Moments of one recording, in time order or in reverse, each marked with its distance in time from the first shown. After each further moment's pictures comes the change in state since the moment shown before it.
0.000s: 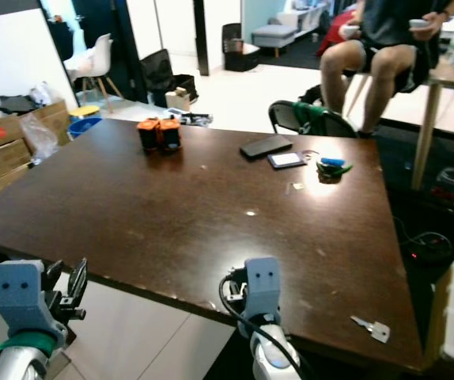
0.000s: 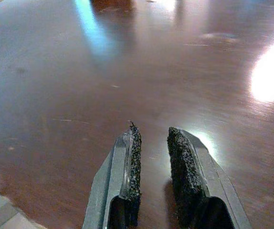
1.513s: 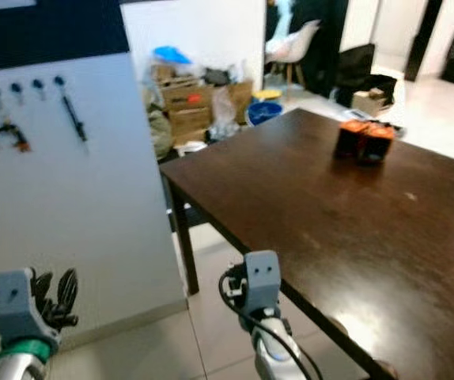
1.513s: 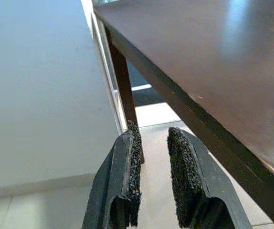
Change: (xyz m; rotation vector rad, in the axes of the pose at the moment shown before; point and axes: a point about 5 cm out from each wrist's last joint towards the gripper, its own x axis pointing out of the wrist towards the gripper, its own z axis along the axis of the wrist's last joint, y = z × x) left arm -0.002 0.006 -0.009 -0.038 0.049 0.077; right arm 0.006 -0.010 0.007 -0.030 -0.008 0.003
